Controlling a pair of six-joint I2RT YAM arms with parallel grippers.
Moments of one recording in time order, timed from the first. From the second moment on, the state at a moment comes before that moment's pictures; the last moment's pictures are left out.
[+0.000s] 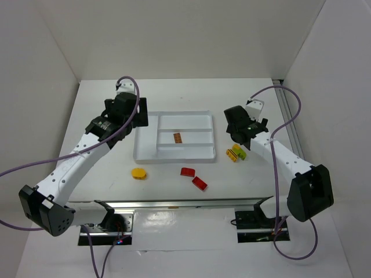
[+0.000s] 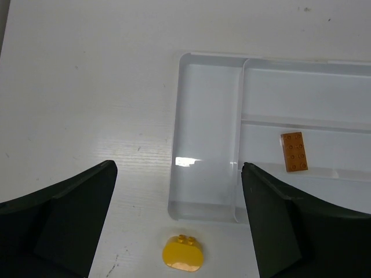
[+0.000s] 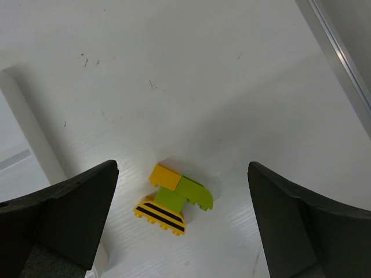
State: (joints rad) left arm -0.48 1.26 1.29 -0.67 -0.53 -0.33; right arm 0.42 1.35 1.00 -0.56 0.76 0.62
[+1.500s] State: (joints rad) left arm -0.53 1.22 0.63 -0.72 -0.24 -1.24; right arm 0.51 1.25 0.83 -0.39 0.51 0.47
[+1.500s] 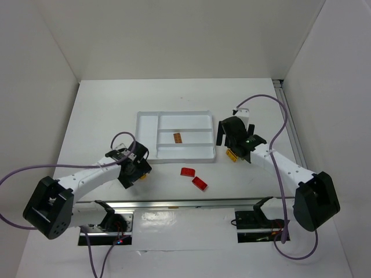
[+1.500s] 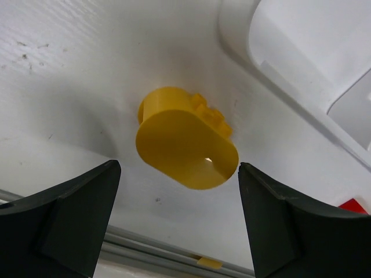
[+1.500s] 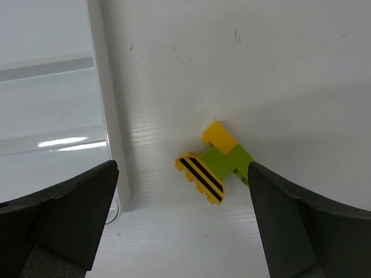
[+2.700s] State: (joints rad) left arm -0.53 1.00 0.57 -0.72 -0.33 -1.24; right arm 0.51 1.33 0.81 -0.34 0.51 0.49
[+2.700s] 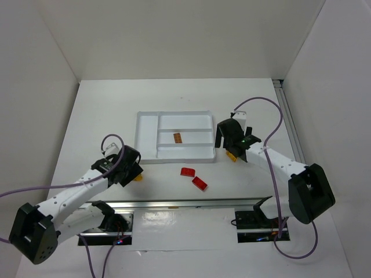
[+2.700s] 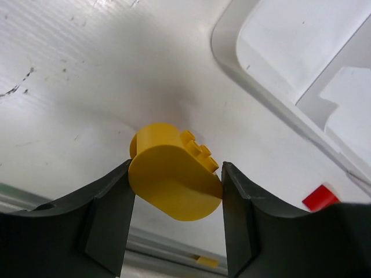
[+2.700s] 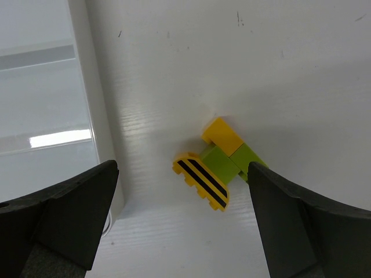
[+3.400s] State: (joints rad) left arm -0.41 1.51 1.20 -0.69 -0.19 -0.78; right arm 0.49 1.18 0.85 -0.38 0.59 0.49
